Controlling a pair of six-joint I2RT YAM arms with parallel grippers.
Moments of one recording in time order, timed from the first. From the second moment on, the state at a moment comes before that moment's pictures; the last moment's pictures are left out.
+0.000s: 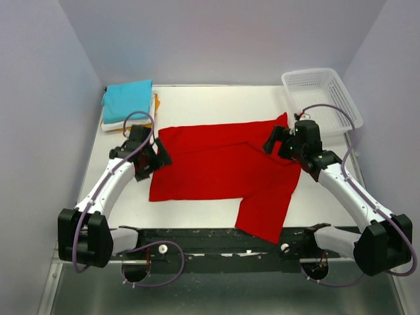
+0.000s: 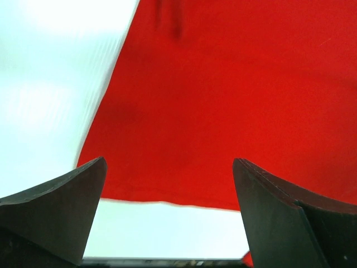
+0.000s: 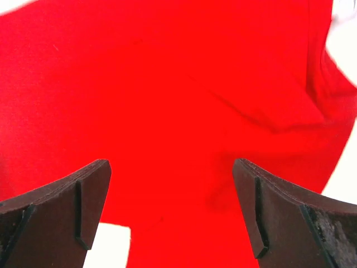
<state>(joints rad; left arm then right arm) -0.17 1.24 0.90 -0.70 -0.01 -0.69 0.28 1.16 0.85 -0.33 0.01 0.46</state>
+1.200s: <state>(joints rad) -0.17 1.17 0.53 -0.51 -0.04 -0.90 1.08 1.27 0.80 -0.76 0.14 0.61</state>
